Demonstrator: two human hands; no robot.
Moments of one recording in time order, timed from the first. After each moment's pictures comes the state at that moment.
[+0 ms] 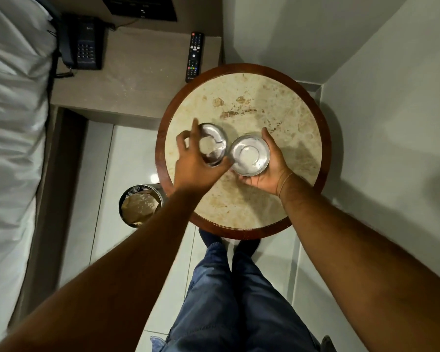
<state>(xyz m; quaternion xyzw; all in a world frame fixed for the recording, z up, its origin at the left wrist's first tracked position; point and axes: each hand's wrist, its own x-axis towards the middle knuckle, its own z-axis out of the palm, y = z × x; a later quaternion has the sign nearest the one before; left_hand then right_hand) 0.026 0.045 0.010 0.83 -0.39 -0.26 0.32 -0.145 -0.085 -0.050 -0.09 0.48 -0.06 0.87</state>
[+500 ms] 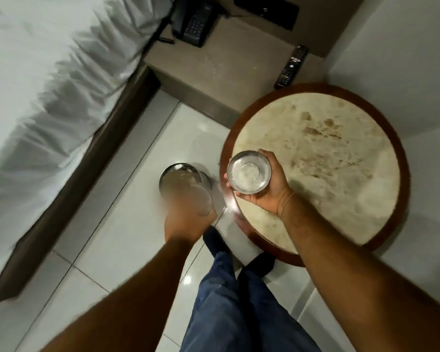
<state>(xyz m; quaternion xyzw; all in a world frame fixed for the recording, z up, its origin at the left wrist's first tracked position) 0.048 0.274 -0.047 0.93 -0.10 -0.26 0.23 -0.010 0.032 -0.043 -0.21 0.42 0.12 0.87</state>
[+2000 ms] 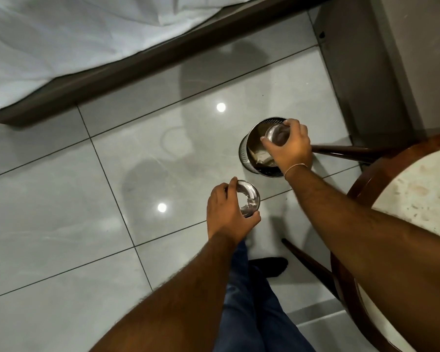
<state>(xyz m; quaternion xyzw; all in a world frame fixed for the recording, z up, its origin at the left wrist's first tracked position) 0.029 0.437 -0.208 0.92 0.12 -0.28 0.26 0.173 0.267 -0.258 -0.92 0.21 0.12 0.31</state>
